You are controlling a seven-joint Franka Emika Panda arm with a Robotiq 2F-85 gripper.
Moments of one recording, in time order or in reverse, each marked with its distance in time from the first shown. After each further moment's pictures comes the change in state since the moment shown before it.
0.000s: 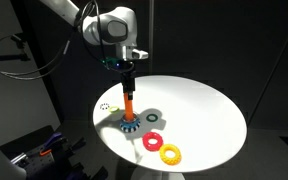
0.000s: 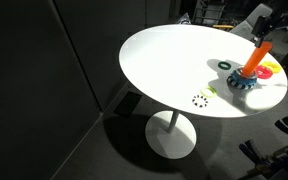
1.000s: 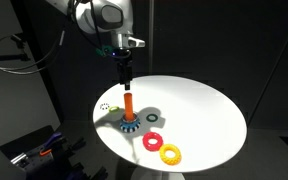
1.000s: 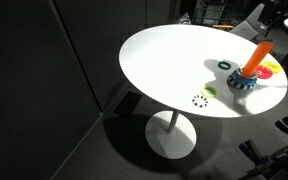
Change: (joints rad) arm 0.002 -0.083 0.028 0.018 0.013 -0.087 -0.028
